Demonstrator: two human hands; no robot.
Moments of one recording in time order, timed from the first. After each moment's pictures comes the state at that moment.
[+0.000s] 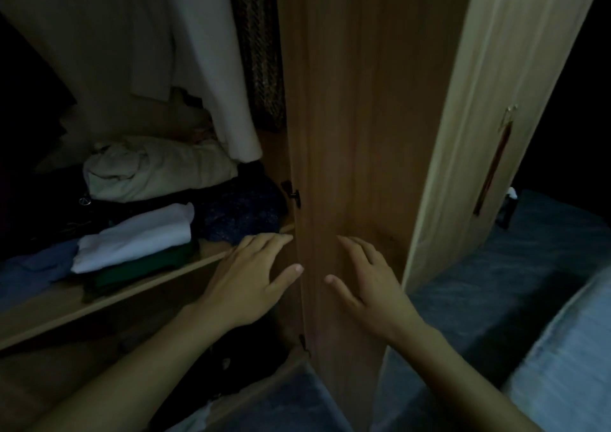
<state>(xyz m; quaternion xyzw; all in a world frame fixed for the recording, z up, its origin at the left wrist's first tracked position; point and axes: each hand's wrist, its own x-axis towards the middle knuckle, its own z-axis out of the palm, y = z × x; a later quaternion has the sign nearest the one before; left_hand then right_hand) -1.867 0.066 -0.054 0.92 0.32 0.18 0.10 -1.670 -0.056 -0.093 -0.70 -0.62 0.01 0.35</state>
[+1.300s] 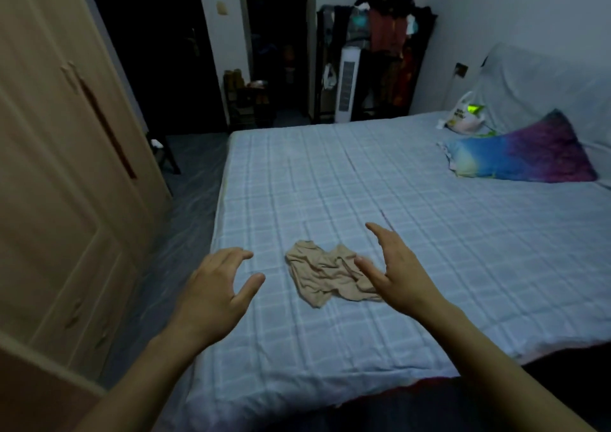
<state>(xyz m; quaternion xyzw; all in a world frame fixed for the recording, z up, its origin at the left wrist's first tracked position) -1.632 -0.319 -0.144 0.96 -0.13 0.07 0.26 -1.636 -0.634 -0.164 -0.94 -0.04 -0.10 0.31</state>
